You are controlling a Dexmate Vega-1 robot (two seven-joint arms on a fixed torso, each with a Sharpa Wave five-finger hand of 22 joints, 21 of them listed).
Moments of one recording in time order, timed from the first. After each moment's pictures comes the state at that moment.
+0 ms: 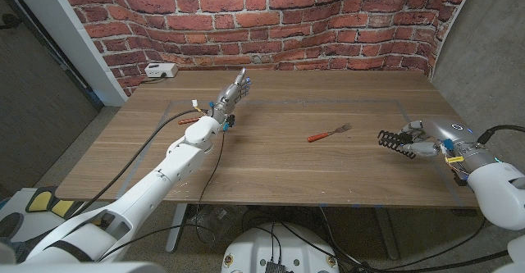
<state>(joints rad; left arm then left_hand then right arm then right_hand) 0.77 0.47 0.48 -1.41 -0.48 -0.16 0.11 0.44 0.07 -0.10 0.09 0.23 0.28 0.07 0.20 0.18 0.31 0.01 0.21 0.19 0.24 0.03 0.19 0.18 0.21 0.05 0.20 0.18 -1.88 -0.61 0.39 -2.43 -0.81 -0.29 0.16 0.97 -0.02 0.39 -0.14 0.17 0.83 -0.15 0.36 0.19 0.97 -0.10 0.28 0.18 0.93 -0.13 0.20 0.17 0.69 -0.06 0.40 0.21</state>
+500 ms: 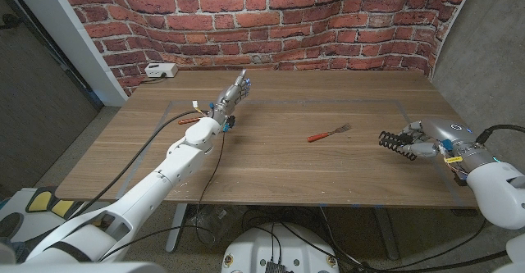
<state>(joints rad) 0.77 0.47 0.48 -1.41 -0.48 -0.15 0.12 0.45 0.07 -0.10 0.09 0.23 0.28 0.07 0.20 0.18 0.31 0.01 0.21 0.19 0.24 0.03 0.19 0.18 0.21 0.05 0.20 0.18 -1.87 -0.62 0.38 -2.43 -0.85 -0.31 0.18 0.97 -0.02 0.39 -0.13 0.17 0.84 -0.14 0.36 0.19 0.99 -0.09 0.27 0.18 0.95 -0.14 0.20 0.17 0.69 -0.06 0.40 0.21</state>
